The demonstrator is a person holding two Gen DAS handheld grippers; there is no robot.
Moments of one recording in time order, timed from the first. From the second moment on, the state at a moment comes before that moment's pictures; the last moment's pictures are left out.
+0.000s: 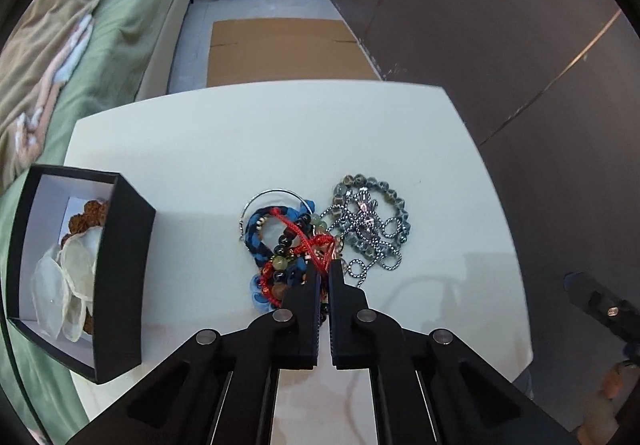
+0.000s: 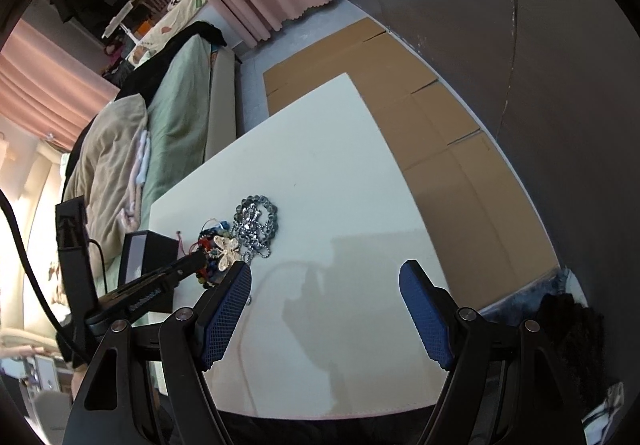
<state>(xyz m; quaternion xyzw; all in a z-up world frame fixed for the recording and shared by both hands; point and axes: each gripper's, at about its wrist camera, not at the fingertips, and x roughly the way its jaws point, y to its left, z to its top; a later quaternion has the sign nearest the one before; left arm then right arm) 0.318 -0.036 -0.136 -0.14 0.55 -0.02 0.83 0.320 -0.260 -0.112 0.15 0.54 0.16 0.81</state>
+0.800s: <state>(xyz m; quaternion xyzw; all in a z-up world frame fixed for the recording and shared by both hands) 0.270 0.043 -0.059 -0.20 0.47 0.01 0.86 0.350 -0.139 -0.149 0.11 0.59 0.27 0.75</state>
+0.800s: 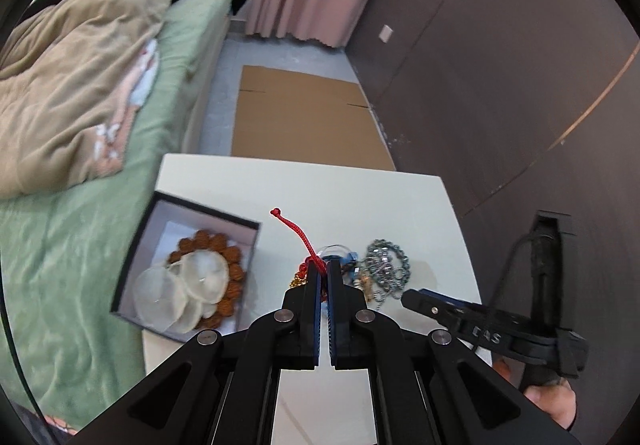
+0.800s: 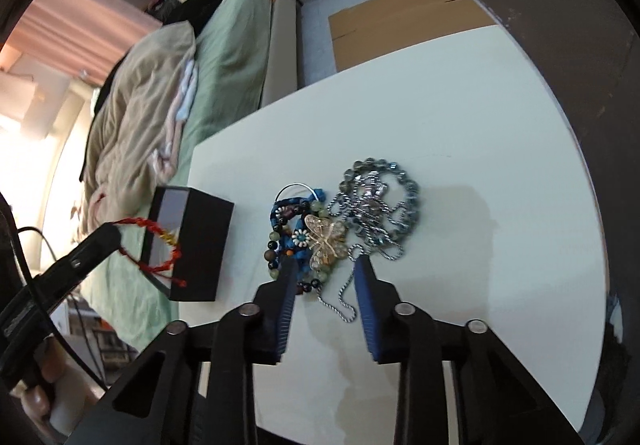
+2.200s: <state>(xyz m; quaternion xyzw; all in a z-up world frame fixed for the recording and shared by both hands) 0.267 0.107 -0.062 -0.22 0.46 0.04 0.86 0.338 -0.125 -0.110 0.11 0.56 0.29 0.77</state>
